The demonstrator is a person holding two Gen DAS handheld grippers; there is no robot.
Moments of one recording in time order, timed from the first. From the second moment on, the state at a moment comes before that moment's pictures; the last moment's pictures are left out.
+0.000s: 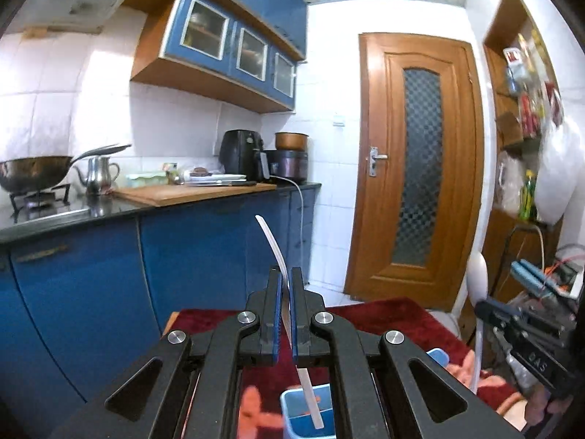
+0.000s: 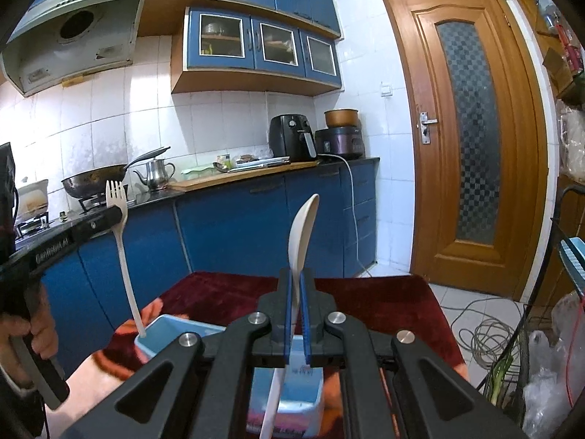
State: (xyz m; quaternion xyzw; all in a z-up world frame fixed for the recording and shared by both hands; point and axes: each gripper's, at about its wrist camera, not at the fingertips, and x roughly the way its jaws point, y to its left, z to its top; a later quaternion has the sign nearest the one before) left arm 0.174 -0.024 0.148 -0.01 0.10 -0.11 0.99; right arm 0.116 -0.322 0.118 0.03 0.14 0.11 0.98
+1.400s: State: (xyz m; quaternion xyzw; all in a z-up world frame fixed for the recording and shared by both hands) left arm 0.143 -0.018 0.089 -0.03 0.27 -0.15 0.95; right arm 0.080 -0.332 0.102 0.05 0.24 0.14 0.96
